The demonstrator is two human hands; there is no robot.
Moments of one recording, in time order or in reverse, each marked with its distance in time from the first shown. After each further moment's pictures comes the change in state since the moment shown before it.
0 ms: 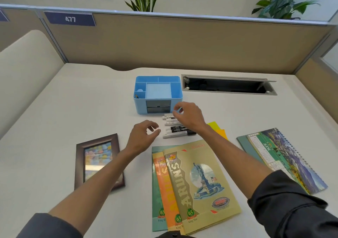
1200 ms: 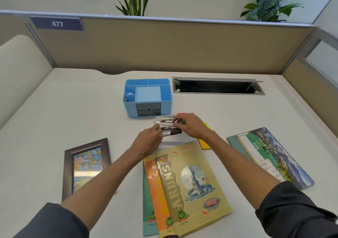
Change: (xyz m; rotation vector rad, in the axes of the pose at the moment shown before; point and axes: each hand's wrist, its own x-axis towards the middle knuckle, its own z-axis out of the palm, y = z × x) left_hand 0.010 0.029 0.037 0.595 -0.259 0.327; right_hand -0.022 0.040 -0.018 -0.015 -0.264 -0.002
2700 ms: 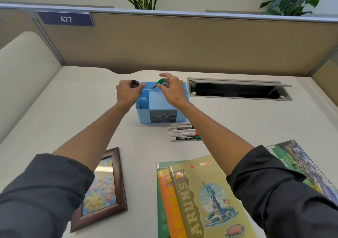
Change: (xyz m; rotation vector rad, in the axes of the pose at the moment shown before) left_hand 0.110 -0.136 -0.095 -0.817 0.484 -0.720; right_hand 0.156 -0.104 -0.004 0.494 0.379 -0.041
